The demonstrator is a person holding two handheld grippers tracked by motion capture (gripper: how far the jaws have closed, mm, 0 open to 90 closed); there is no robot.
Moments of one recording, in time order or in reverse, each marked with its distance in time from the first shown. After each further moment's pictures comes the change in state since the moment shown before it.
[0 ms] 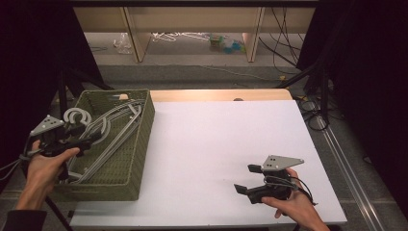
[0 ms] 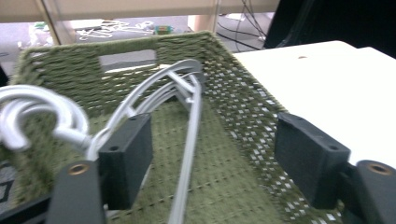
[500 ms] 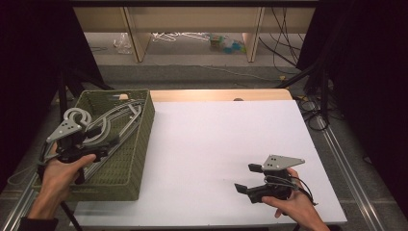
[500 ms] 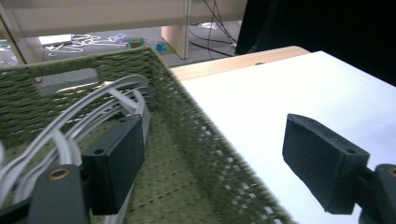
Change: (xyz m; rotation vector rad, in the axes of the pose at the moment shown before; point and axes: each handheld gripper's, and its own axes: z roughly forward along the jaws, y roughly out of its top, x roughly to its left) left arm -0.053 0.004 0.001 -0.038 -0.091 0.038; right arm -0.001 0.000 -0.001 -0.014 -0.012 -0.005
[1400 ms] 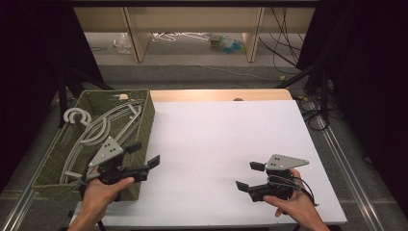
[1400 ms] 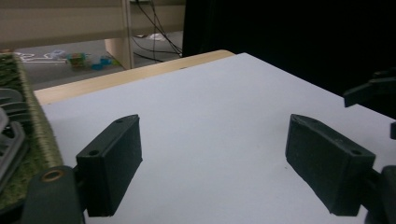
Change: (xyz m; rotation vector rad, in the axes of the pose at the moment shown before) left arm -0.100 -0.025 0.022 -0.048 -0.200 0.052; right arm -0.003 -0.002 -0.003 -0.043 0.007 0.012
